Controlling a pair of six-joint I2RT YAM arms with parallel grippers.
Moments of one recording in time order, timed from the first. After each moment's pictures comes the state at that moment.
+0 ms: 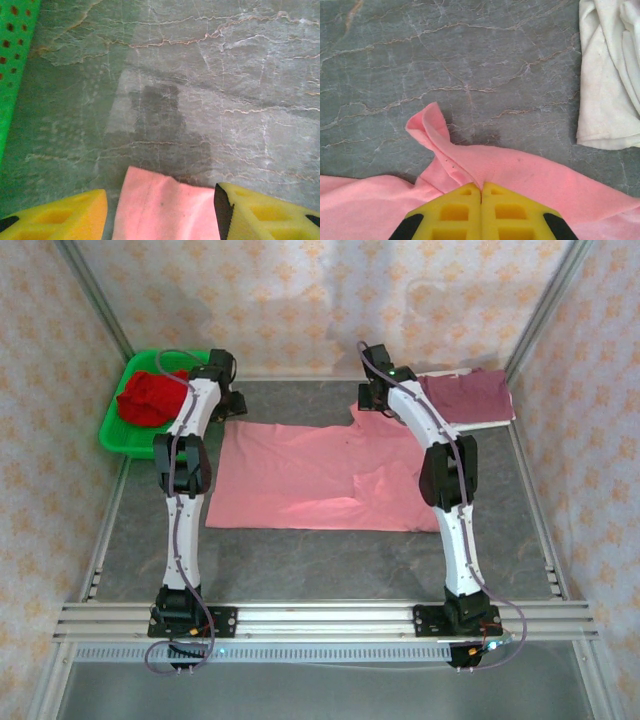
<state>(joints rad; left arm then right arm) 0.02 2.58 2.46 -1.08 -0.07 -0.31 0.34 2.34 2.25 -0.91 0.17 0.30</state>
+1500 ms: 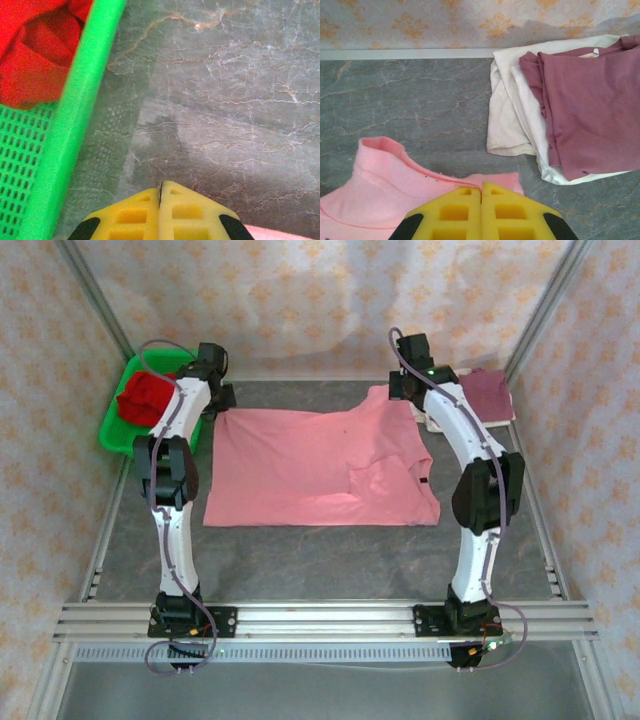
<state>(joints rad) 0.02 2.26 2.10 -0.90 -0.16 -0.28 0.25 1.97 1.90 -0.74 0.24 0.16</state>
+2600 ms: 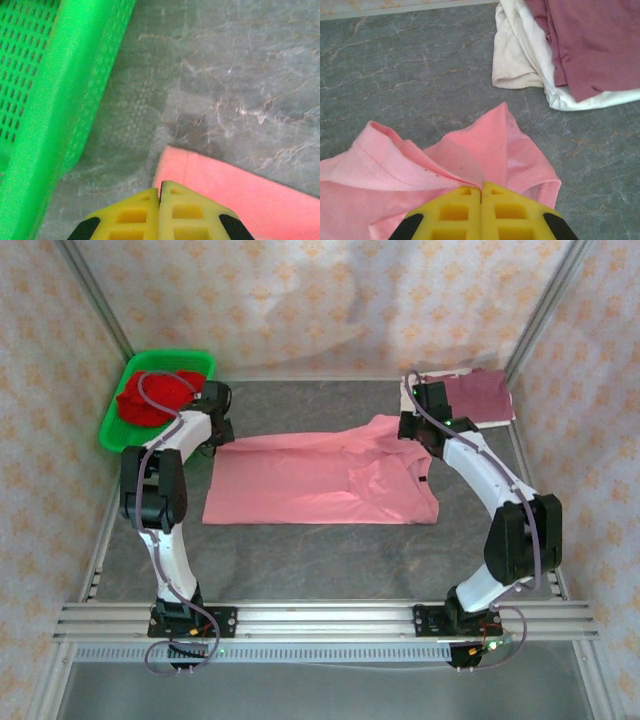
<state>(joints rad) -0.01 1.98 1.48 -0.63 -0.29 -0.30 0.25 1.57 1.28 -0.50 0.14 0.25</state>
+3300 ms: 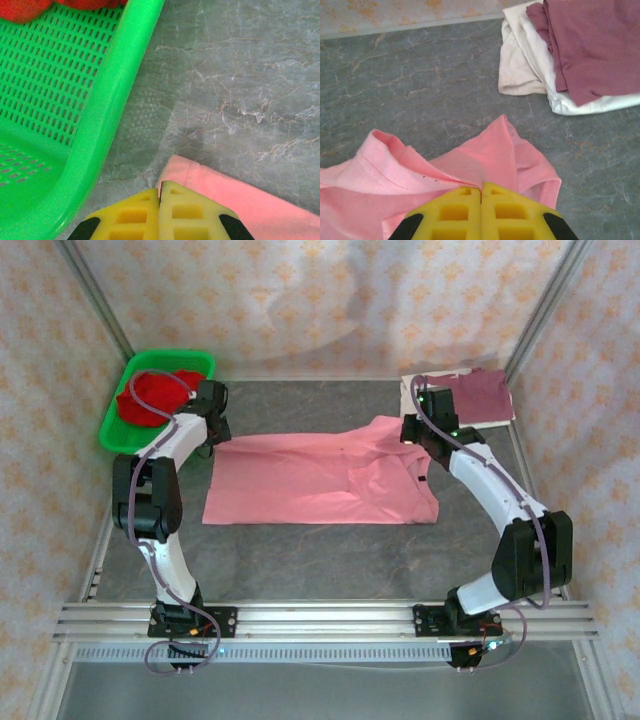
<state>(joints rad) -0.01 1.90 1.45 -0.62 -0.32 -0.31 0.25 1.49 1.21 -0.43 0.12 0.25</state>
